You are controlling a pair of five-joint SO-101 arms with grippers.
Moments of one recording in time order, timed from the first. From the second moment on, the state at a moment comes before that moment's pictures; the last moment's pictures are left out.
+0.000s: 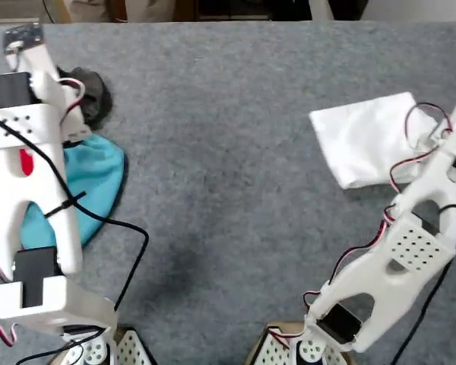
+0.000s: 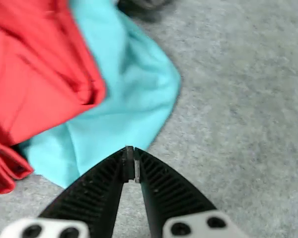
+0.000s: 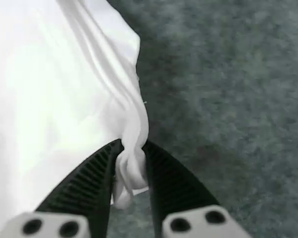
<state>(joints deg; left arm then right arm) -14.4 0.6 -22.8 100.3 1.9 37.7 43.5 -31.3 60.4 8.9</state>
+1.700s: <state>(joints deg) -48.4 3.9 10.6 47.5 2.2 34.9 35.3 -64.9 101.3 16.3</state>
